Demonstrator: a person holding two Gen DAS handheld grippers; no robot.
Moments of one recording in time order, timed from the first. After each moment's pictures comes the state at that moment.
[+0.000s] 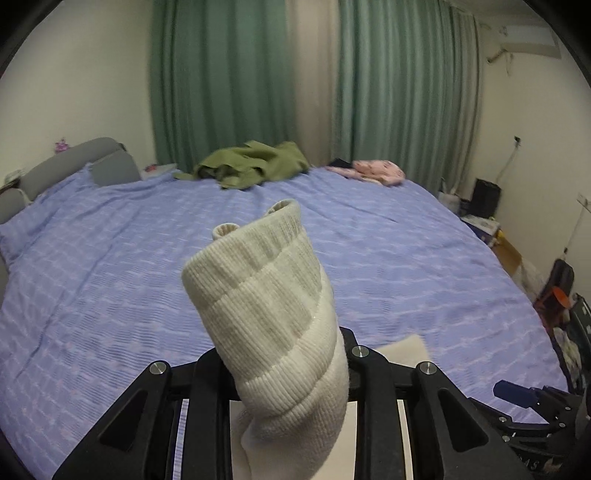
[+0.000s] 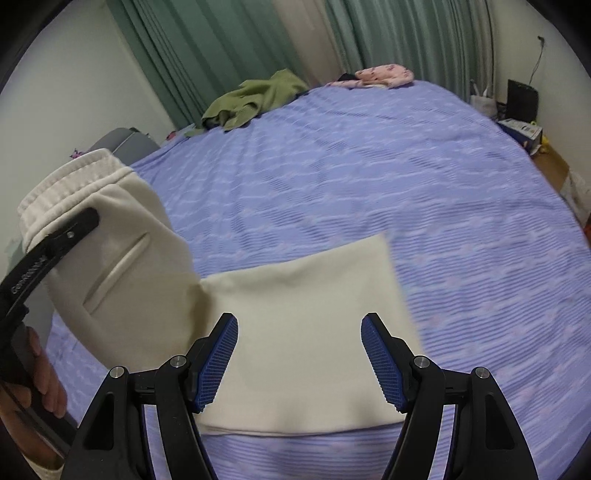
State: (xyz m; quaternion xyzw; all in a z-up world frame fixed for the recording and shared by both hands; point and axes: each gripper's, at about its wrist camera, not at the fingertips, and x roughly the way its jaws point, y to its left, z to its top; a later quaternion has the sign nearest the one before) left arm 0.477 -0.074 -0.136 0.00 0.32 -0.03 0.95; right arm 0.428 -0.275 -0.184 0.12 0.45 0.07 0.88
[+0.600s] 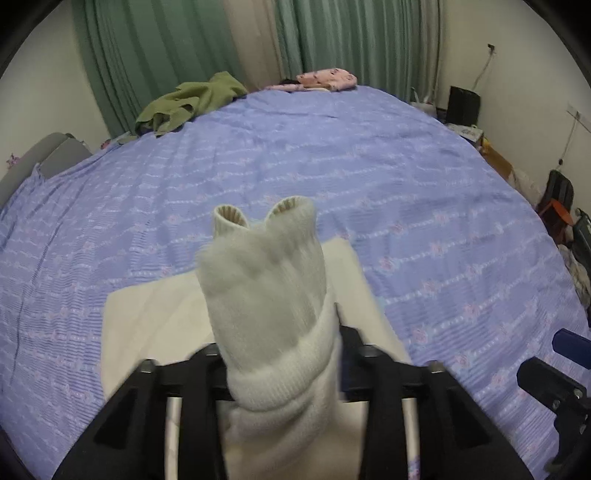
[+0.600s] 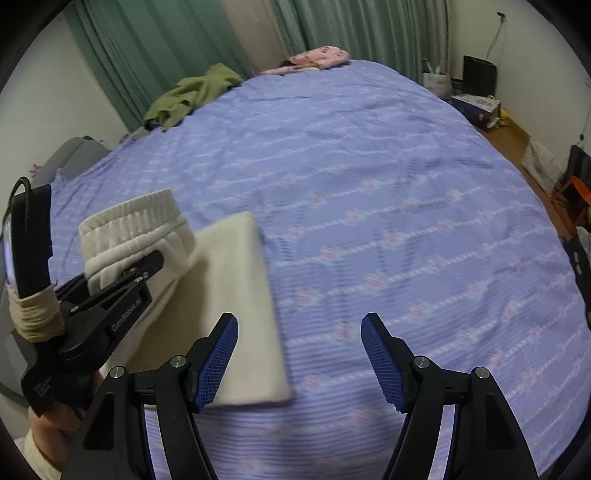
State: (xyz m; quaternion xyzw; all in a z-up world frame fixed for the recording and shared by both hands) left arm 0.481 -0.244 -0.251 0.08 0.44 -0.08 0.89; right arm 0.407 -0.409 -0.233 0.13 0.49 -0.01 0.86
